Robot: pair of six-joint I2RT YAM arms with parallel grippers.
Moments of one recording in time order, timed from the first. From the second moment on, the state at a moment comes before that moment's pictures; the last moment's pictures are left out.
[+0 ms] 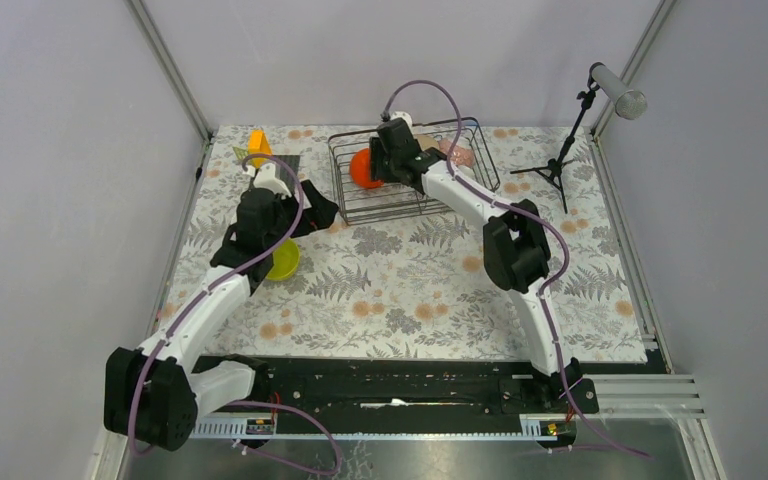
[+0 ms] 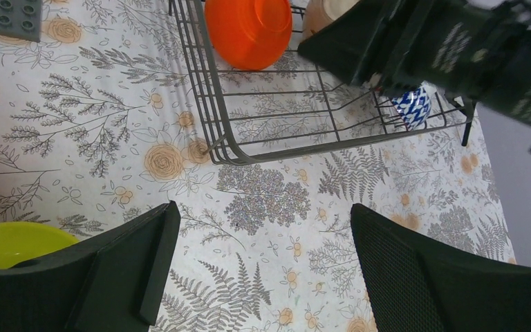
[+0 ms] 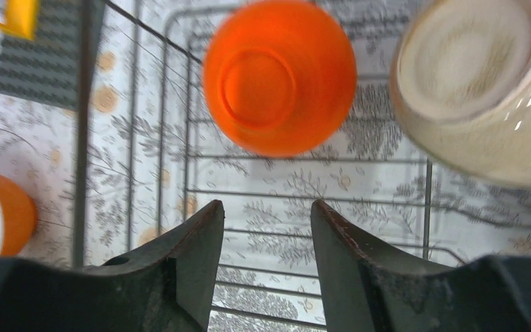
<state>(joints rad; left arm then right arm) -0.27 1.09 0.74 -0.01 0.11 -0.54 0.62 2.29 2.01 -0.42 0.15 0.47</state>
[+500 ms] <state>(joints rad) -0.27 1.36 0.85 0.03 0.11 -0.60 0.62 2.43 2.26 -0.39 0.16 0.63</state>
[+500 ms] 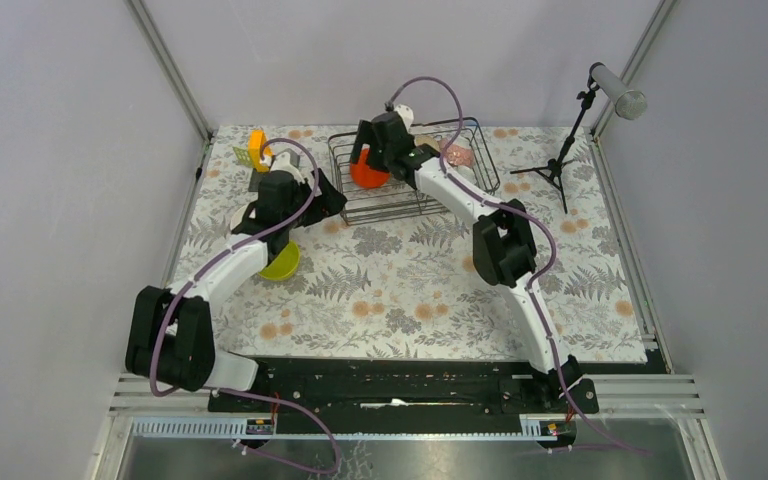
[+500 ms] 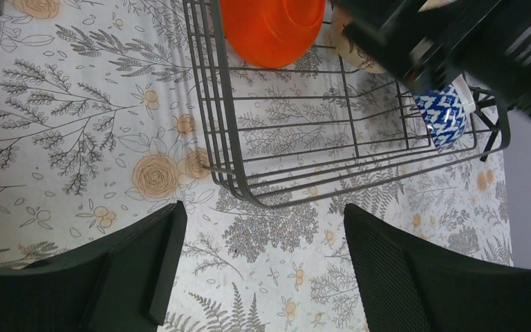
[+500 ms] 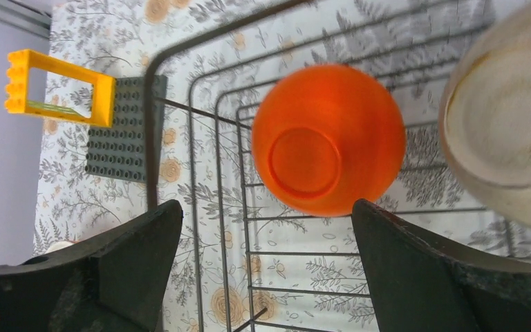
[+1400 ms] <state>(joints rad) -0.26 1.69 1.10 -0.01 0.10 -0.56 0.61 2.18 1.82 -0.16 0.25 0.82</state>
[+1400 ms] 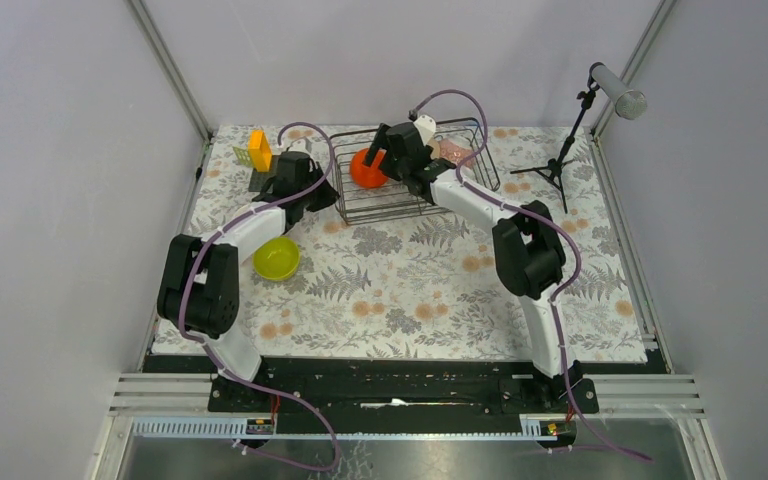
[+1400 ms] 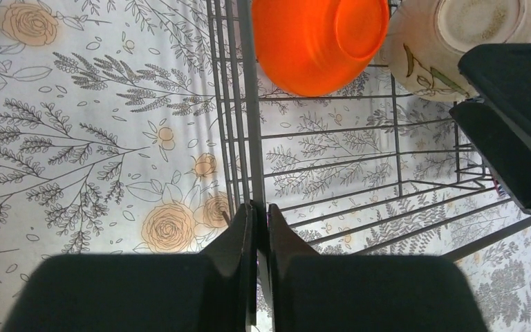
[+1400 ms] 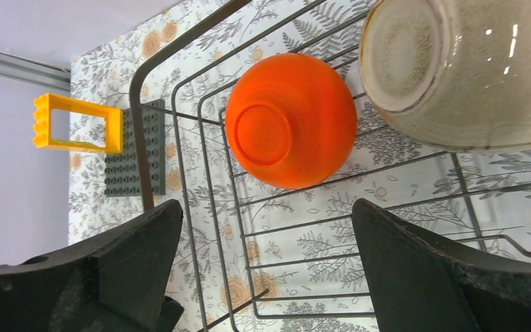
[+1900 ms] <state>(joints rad) -0.35 1.60 1.03 -0.07 0.04 -0.74 0.59 2.14 1.69 -0.17 0.25 0.82</state>
